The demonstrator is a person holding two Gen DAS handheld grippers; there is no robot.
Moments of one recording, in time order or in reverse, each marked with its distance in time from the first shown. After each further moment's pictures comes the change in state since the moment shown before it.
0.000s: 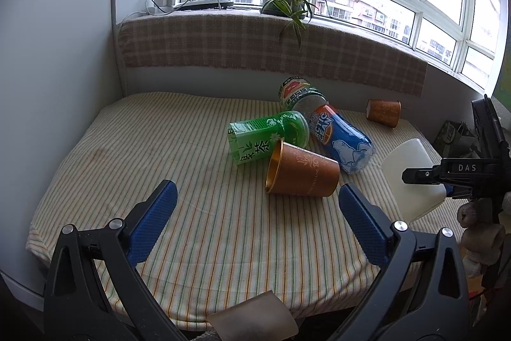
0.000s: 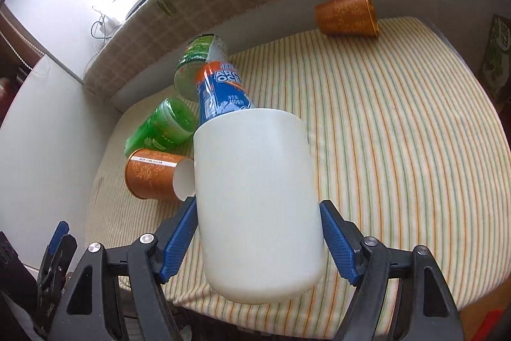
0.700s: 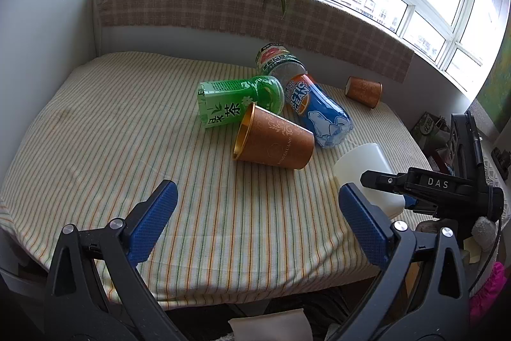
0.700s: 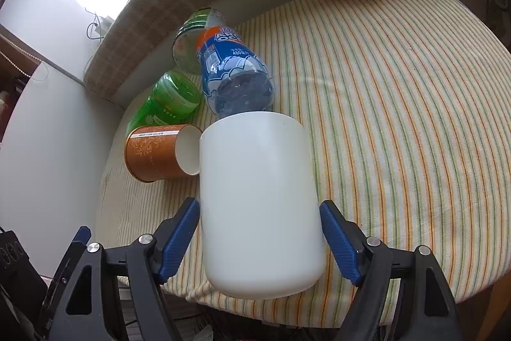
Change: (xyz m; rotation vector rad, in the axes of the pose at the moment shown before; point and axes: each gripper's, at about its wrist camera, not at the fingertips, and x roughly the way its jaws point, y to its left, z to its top) left arm 0.020 -0.005 -0.010 -0.080 0.157 -0.139; right arm 0.017 0.003 -0.030 0.073 0.016 0.061
